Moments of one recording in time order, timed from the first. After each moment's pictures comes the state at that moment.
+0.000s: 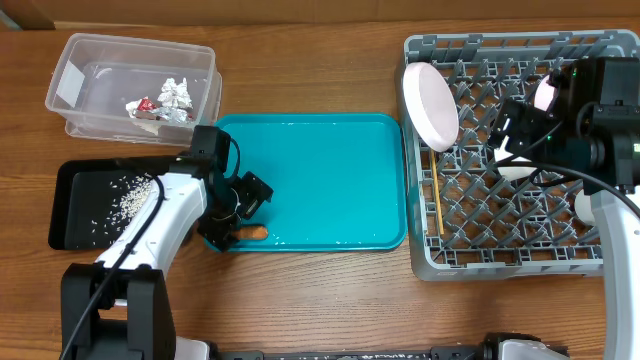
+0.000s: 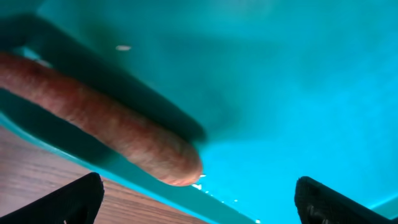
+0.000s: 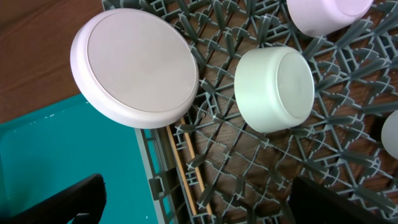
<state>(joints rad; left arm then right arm) -0.11 1.61 0.98 -0.87 0.25 -1.00 -0.06 1.37 1.54 -1.19 -0.08 0.30</state>
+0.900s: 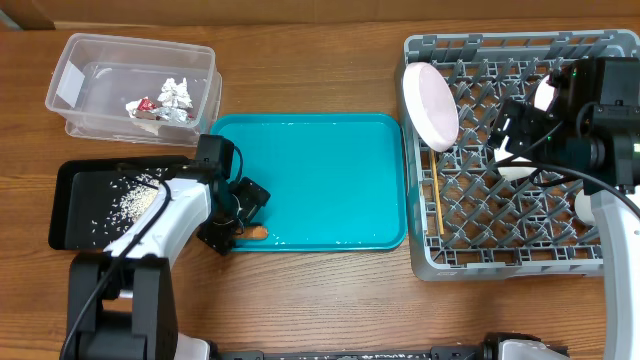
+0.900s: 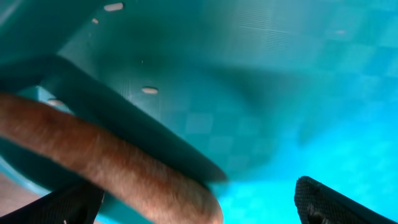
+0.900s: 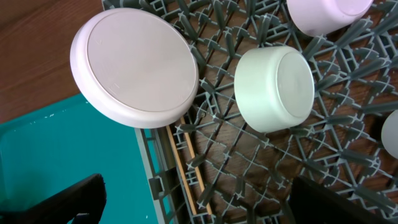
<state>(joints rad) -0.11 1.65 0.91 -0.76 0.17 -1.05 -0.06 1.37 1.54 -1.20 -0.08 0.30</state>
